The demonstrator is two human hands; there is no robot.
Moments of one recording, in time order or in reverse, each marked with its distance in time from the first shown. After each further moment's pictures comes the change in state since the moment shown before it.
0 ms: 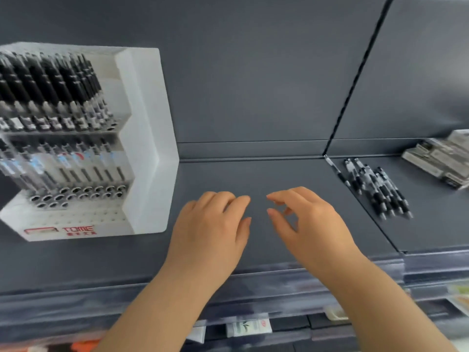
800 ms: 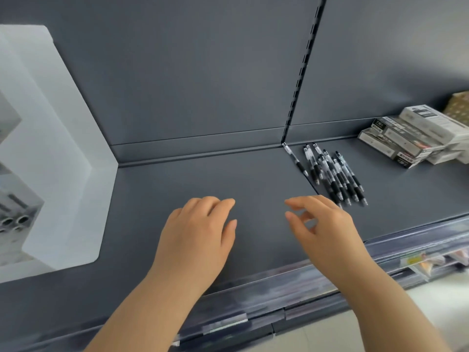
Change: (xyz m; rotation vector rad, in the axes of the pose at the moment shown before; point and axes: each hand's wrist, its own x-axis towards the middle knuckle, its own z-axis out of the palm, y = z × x) left_hand 0.044 0.038 0.054 -0.058 -0.167 0.020; right_hand -0.010 0.092 -0.036 0.035 0.031 0.354
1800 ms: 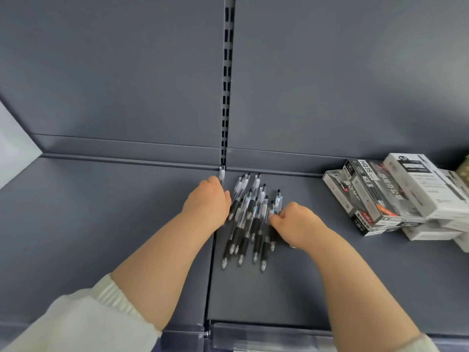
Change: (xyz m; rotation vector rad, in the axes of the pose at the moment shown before) left_hand 0.214 0.160 0.151 -0.058 -0.296 -0.701; right_hand 0.198 0.208 -0.065 -0.295 -0.622 0.169
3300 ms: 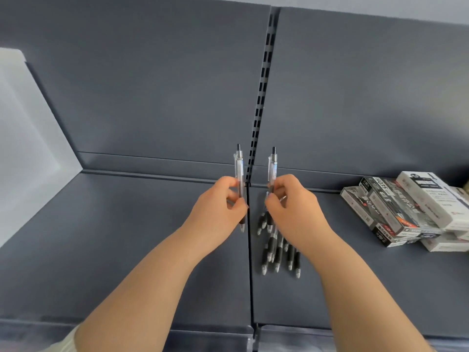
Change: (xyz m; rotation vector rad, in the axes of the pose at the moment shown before) left_hand -0.059 -0.048 -0.065 -0.678 0.054 0.289; right_hand -0.069 -0.089 -0.012 0.417 0.380 -0.404
